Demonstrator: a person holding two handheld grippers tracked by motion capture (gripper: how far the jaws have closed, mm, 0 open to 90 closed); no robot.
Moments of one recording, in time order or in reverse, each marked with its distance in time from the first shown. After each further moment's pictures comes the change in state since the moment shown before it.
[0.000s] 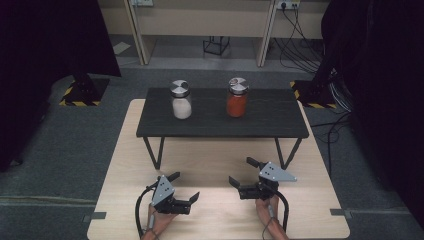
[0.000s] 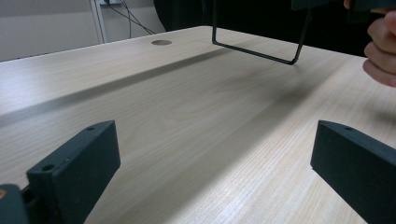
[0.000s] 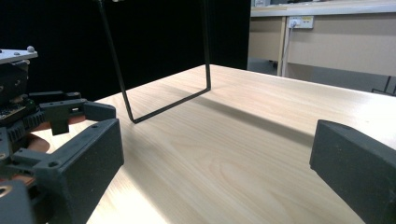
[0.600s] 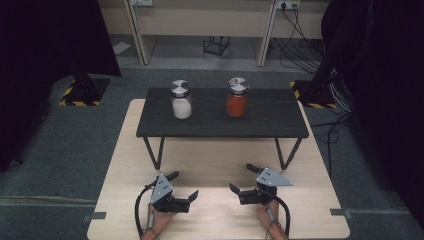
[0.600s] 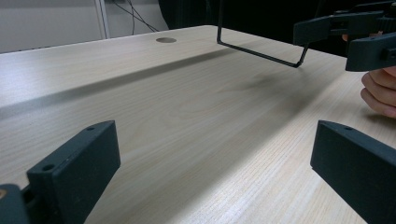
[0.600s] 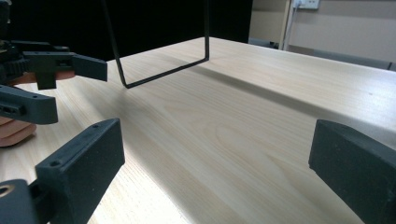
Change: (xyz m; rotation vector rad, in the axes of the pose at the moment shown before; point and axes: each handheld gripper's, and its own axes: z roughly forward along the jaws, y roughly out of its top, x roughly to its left) left arm 0.003 0.000 0.000 0.003 0.008 -0.039; right arm -0.002 -0.012 0.005 0.087 -0.007 -0.042
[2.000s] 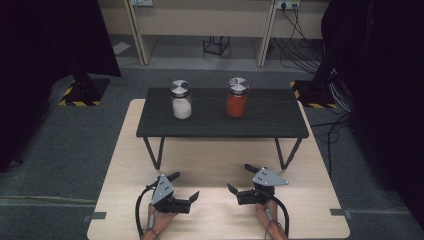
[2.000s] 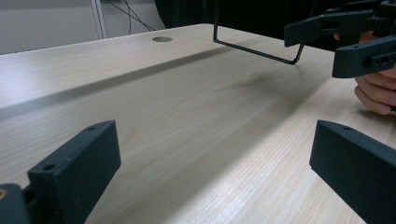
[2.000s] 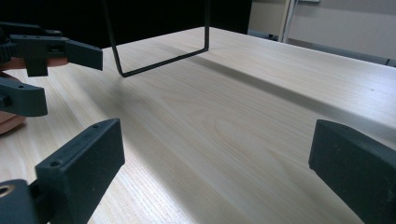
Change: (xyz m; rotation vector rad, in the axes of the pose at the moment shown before) left arm -0.001 0.000 0.001 0.002 -0.014 0.015; right arm 0.004 0.005 0.005 0.038 -0.009 -0.030
